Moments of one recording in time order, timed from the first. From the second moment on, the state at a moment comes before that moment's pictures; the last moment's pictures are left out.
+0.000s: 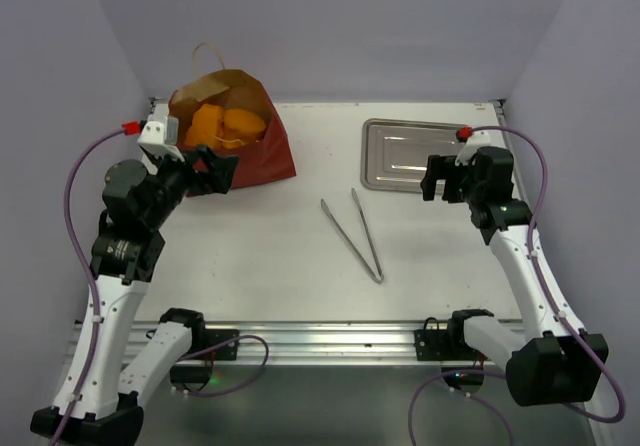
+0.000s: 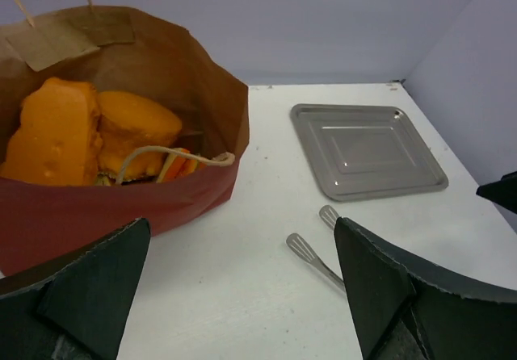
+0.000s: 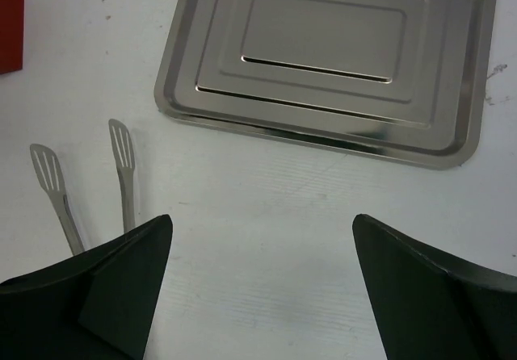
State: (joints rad) left arm -0.15 0.76 1.00 -0.35 0.22 -0.27; right arm 0.05 1.05 0.91 -0.42 -0.10 0.06
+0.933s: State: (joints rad) left arm 0.17 1.63 1.76 -0.44 0.27 -0.27; right arm 0.07 1.03 0.88 -0.56 -0.71 -0.40
